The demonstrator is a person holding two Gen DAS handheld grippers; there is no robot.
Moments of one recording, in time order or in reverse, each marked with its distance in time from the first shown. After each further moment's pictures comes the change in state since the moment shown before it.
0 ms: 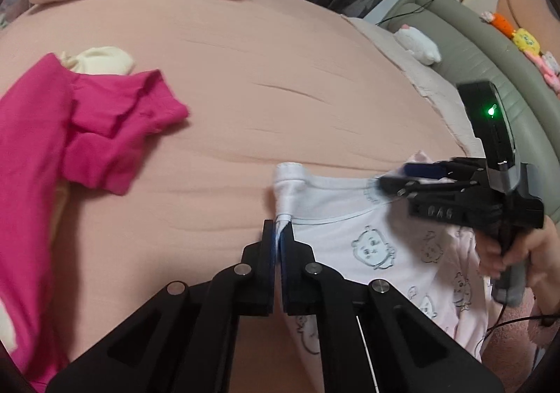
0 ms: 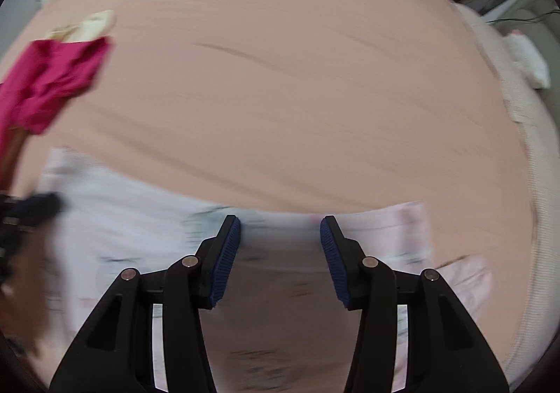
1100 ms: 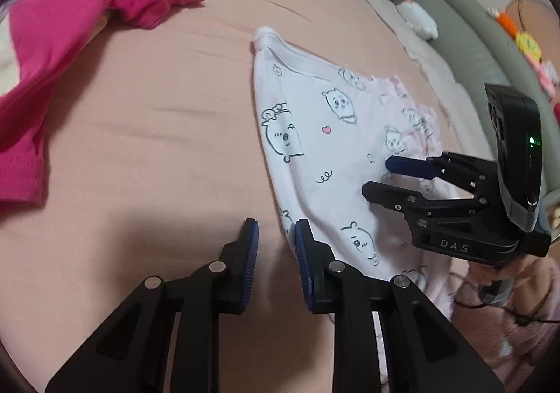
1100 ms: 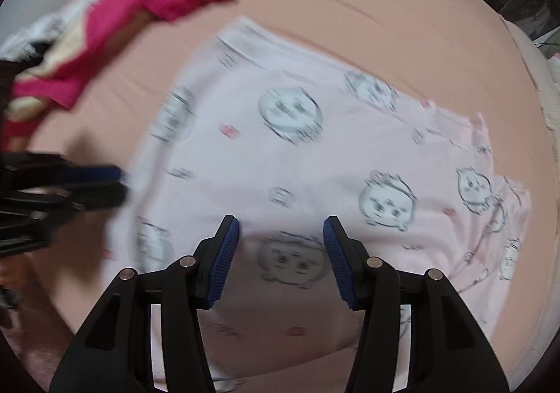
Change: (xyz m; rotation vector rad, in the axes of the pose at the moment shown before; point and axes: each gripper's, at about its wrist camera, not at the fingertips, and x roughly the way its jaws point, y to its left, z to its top) left arm -0.031 -0.021 -0.092 -0.080 0.173 -0.096; right arm -0.037 0.087 -0.092 -0.222 0.037 0.218
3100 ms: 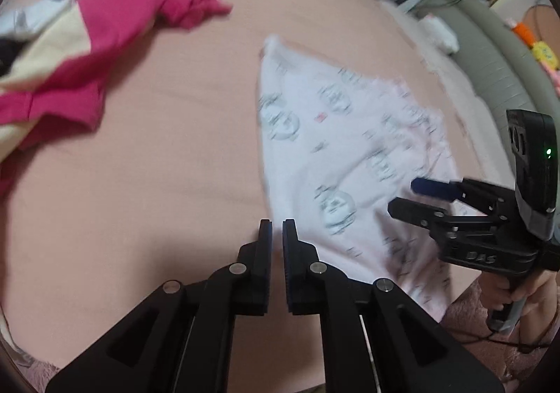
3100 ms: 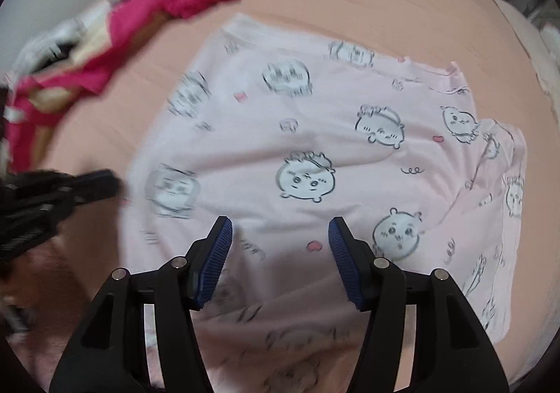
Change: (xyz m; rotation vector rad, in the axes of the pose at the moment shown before) left arm -0.054 -0.027 -0.049 -0.059 -0.100 0.092; right arm -0.037 -0.010 -0.065 0.106 -0.070 0.121
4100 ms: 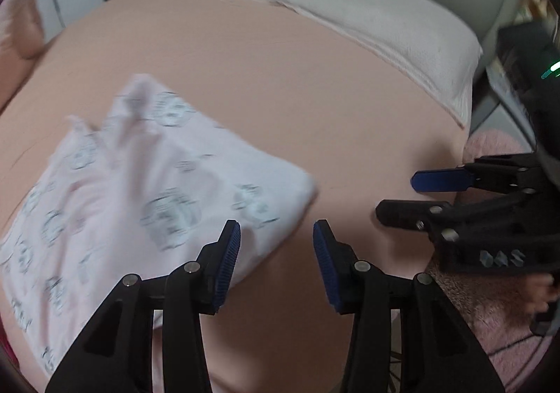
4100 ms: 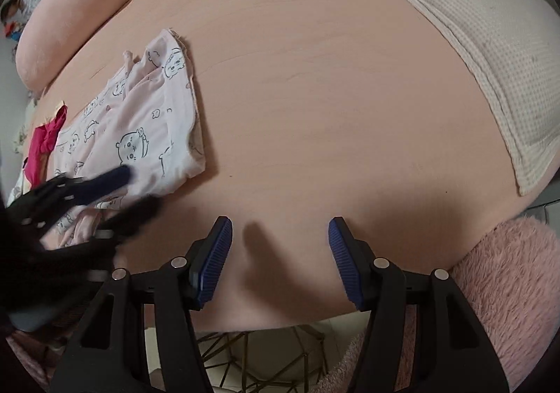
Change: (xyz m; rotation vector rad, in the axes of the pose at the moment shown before) left arm 0.137 -0.345 -0.043 0.779 0.181 -0.039; right arm -0.096 -0.266 -0.195 0.660 -0.047 -0.092
